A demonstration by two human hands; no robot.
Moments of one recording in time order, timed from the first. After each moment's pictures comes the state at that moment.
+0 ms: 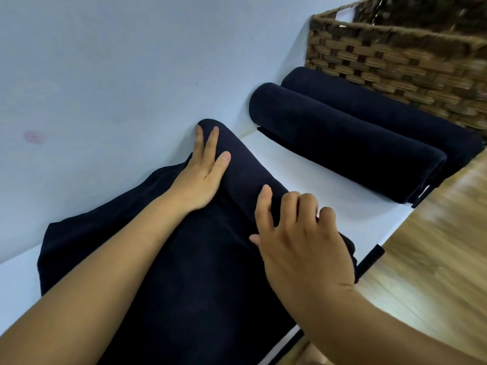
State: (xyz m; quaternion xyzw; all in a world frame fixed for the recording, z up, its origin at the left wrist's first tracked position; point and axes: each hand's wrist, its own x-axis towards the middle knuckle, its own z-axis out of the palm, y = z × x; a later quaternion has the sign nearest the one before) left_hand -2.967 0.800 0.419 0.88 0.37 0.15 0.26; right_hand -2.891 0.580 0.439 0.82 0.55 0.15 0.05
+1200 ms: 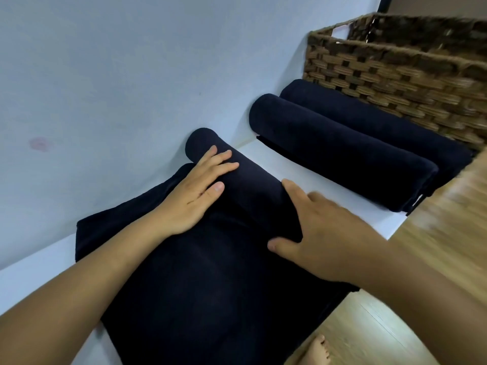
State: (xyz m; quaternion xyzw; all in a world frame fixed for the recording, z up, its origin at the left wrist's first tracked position) left_hand -3.002 0.797 0.415 0.93 0.16 0.21 0.27; right_hand -2.845 0.581 0.490 0.82 0.55 -0.12 -0.07
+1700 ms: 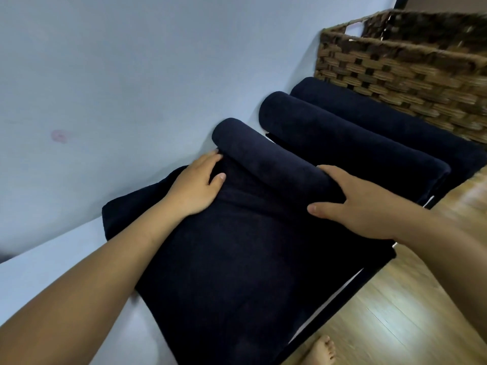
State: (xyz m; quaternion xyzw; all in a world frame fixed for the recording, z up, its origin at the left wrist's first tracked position) left_hand -2.991 0.816 0.409 0.91 0.35 0.15 0.17; right_hand -2.776 0.592 0.475 0.81 0.47 -0.29 -0.19
